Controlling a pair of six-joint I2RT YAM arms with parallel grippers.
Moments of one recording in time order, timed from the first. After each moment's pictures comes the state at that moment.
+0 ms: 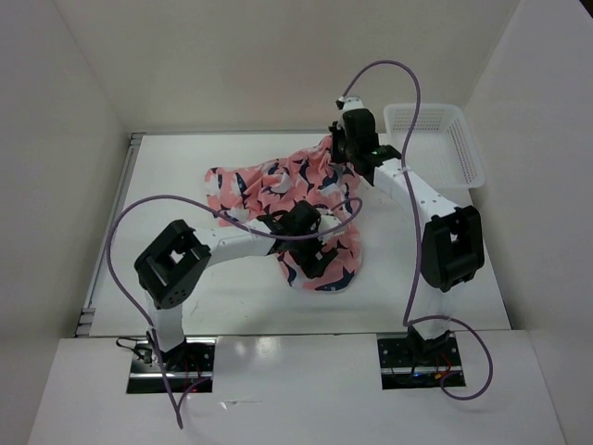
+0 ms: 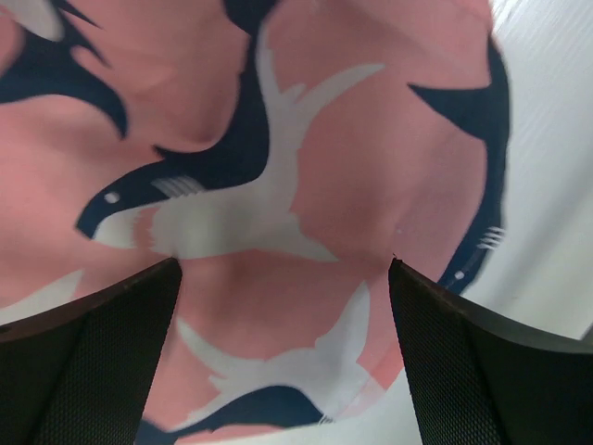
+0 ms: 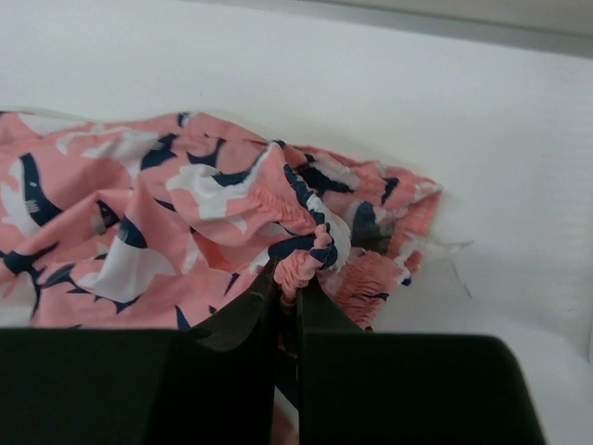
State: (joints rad) left arm -0.82 1.84 1.20 -0.30 0.24 0.07; right arm 0.39 1.82 1.58 -0.24 0.10 0.16
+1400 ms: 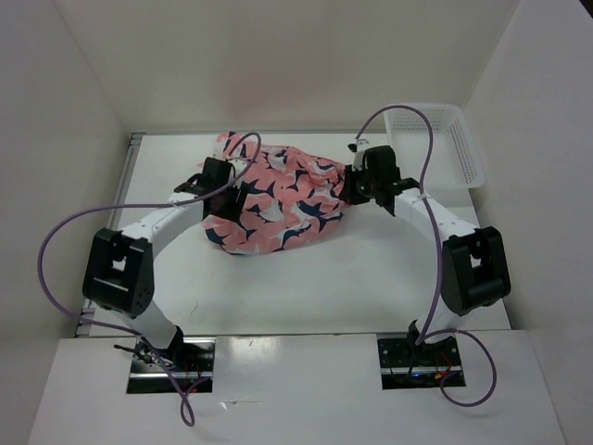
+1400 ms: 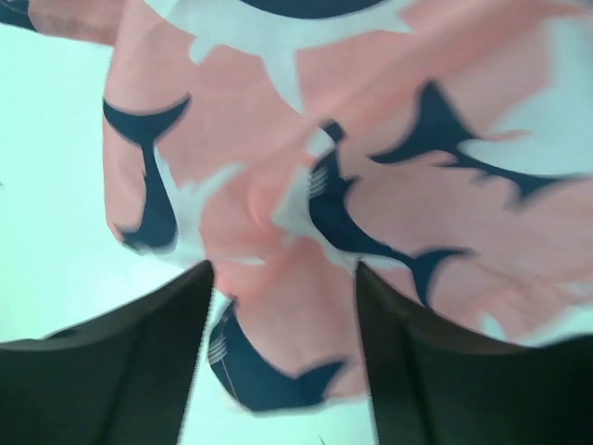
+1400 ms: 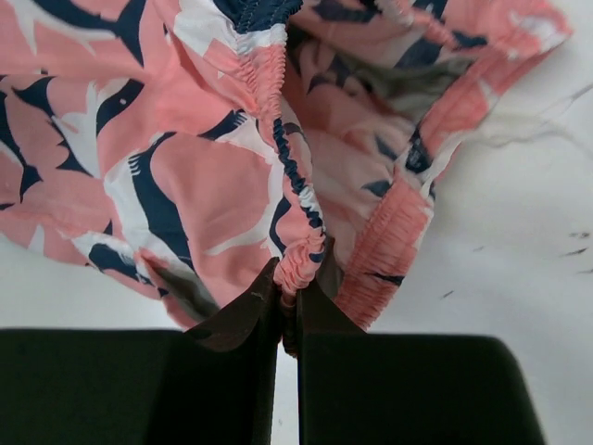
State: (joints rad) left arm -0.29 1.68 1.14 -0.38 -0.12 0.08; right arm 0.29 1.62 1.16 -0.23 -0.22 0.13
